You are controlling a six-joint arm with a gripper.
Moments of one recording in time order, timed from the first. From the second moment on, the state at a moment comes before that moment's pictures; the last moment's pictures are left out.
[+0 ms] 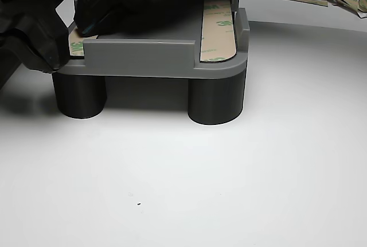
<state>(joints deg) 39.4 117.2 142.4 39.4 41.8 -49.3</state>
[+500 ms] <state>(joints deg) 39.6 117.6 142.4 39.2 41.7 -48.9</state>
